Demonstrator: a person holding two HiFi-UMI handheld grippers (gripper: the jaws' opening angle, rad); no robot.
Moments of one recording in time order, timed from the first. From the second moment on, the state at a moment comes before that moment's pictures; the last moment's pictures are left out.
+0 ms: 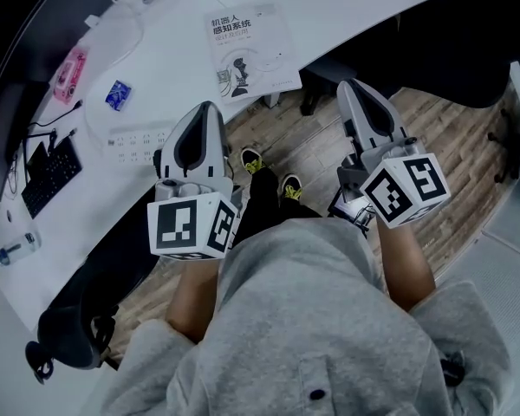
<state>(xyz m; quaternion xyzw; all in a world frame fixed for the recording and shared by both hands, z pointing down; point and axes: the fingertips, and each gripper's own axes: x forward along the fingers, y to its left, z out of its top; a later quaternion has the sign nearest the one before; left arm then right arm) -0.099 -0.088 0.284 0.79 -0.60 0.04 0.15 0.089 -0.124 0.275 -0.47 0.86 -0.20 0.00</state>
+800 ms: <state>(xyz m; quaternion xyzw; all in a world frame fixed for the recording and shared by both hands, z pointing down) -0.111 -0.111 0.323 0.78 -0.60 0.07 0.18 0.078 -0.152 0.309 -0.45 0.85 -0.26 0.00</state>
